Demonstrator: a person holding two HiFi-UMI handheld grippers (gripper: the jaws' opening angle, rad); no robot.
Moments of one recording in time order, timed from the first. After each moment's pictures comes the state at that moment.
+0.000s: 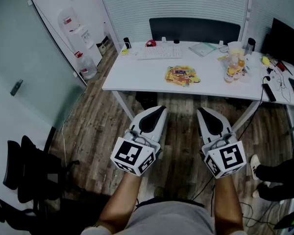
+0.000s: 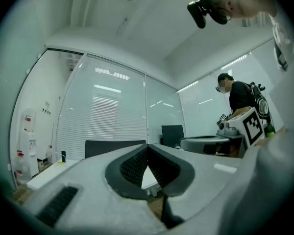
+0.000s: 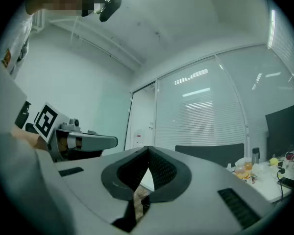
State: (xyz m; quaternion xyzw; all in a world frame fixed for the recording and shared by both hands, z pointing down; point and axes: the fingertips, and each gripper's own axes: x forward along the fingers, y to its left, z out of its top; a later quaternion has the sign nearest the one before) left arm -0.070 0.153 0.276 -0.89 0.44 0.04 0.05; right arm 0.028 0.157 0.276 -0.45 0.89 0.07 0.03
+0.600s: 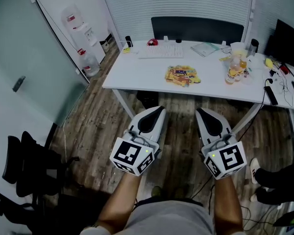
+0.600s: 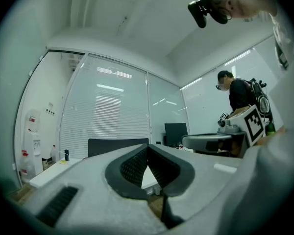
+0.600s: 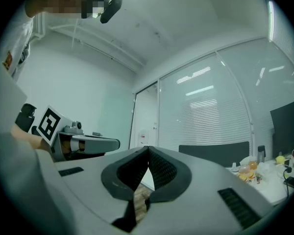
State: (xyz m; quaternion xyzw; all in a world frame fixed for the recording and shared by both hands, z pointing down) left arm -0.053 0.143 0.283 -0.89 0.46 0.03 0.04; right arm 0.045 0.147 0.278 -0.42 0.90 0.07 0.03
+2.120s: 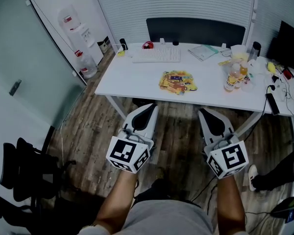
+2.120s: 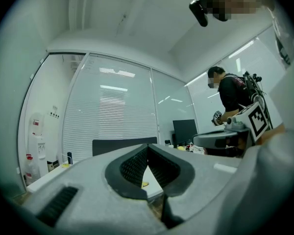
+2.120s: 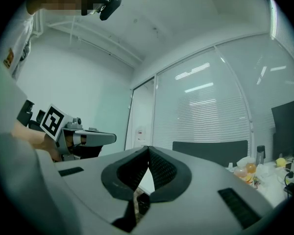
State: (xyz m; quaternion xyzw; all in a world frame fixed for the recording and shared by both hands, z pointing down) left arm -0.043 0.059 0.293 -0.87 0.50 0.03 0.05; right arm 0.087 0.068 0.295 -0.42 0.90 0.06 0.02
